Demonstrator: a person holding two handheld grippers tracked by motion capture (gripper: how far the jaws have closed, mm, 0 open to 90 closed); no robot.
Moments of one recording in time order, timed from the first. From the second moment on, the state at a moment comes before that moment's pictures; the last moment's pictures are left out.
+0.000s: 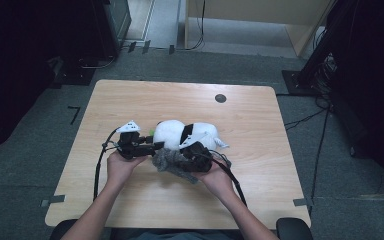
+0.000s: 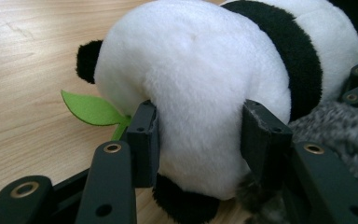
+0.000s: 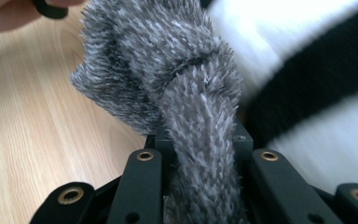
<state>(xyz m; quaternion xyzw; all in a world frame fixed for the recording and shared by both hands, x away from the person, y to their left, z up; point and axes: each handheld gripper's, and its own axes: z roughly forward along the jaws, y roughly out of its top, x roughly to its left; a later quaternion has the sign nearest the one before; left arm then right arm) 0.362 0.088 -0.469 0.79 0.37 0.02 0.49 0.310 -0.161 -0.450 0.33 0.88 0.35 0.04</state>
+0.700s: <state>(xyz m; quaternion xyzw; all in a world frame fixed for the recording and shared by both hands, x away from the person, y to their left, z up) 0.362 0.088 -0.470 0.79 0.37 0.02 0.49 0.290 -0.254 -0.444 0.35 0.87 0.35 0.02</state>
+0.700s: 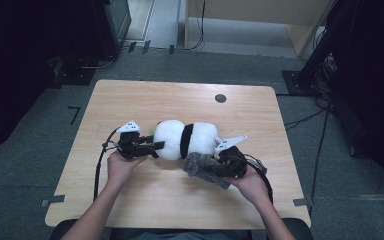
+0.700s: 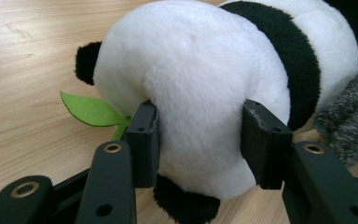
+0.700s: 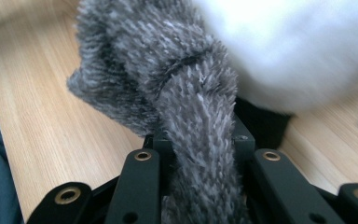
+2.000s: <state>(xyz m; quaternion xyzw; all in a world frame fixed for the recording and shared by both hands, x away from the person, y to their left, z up) 0.361 0.087 -0.469 0.79 0.37 0.02 0.49 0.334 -0.344 -0.446 0.49 0.78 0.38 0.10</state>
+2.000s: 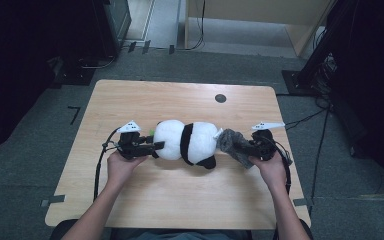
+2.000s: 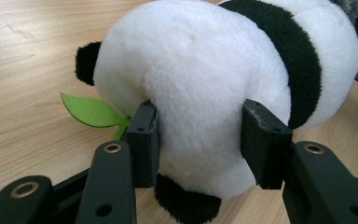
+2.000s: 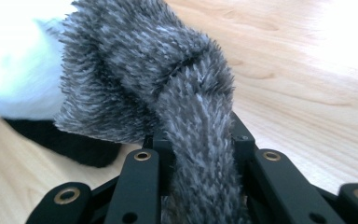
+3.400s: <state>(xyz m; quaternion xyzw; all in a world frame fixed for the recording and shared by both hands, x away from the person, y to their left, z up) 0.364 0.091 -0.473 0.79 0.36 0.03 0.50 0.366 -0.366 -0.469 0.53 0.74 0.40 0.14</state>
